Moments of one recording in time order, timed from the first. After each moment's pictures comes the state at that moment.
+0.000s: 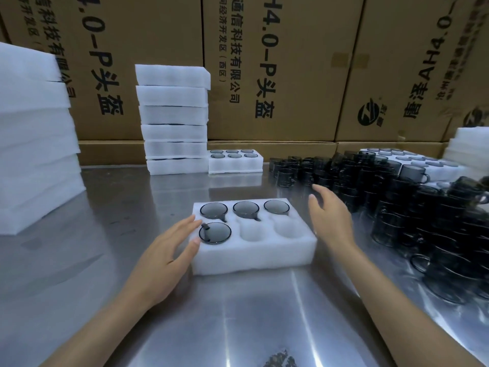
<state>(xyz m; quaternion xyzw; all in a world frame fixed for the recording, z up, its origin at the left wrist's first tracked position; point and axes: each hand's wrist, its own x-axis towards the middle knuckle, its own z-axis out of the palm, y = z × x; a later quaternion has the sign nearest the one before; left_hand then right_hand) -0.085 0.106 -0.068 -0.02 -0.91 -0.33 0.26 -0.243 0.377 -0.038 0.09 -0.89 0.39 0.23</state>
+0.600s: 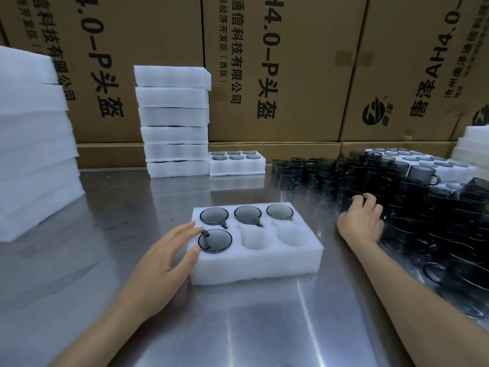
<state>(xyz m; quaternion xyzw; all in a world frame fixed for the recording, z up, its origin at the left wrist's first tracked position) -0.085 0.107 -0.063 -0.02 -0.91 -0.33 0.26 -0.310 0.417 -0.061 -0.09 -0.95 0.21 0.22</state>
